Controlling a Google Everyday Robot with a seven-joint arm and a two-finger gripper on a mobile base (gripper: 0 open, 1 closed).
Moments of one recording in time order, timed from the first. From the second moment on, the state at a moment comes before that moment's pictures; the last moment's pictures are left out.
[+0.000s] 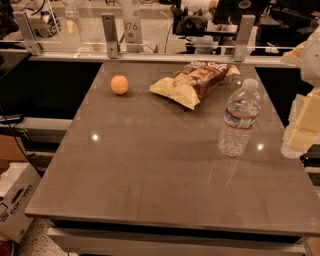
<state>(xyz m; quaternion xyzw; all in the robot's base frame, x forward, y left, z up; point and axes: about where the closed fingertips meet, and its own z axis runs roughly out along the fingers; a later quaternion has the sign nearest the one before) 0.438 -0.215 0.982 -0.60 0.78 -0.04 0.17</state>
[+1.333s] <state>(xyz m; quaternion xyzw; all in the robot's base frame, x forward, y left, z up) 0.478 -0.212 0.972 -0.58 0.77 0.03 0.24</state>
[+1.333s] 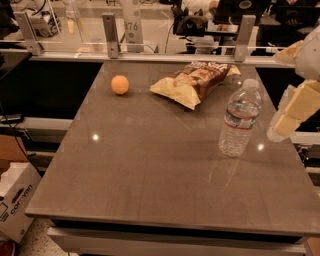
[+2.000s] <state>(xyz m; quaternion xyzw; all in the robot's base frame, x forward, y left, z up) 0.487 -0.207 0.956 -0.57 0.77 0.09 0.29</state>
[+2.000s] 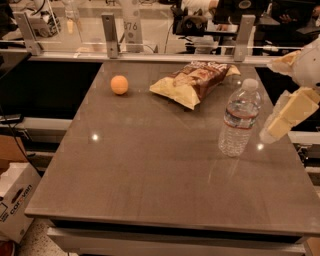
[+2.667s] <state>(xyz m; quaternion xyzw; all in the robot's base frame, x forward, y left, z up) 0.483 -0.192 0.942 -0.56 0.76 0.14 0.32</state>
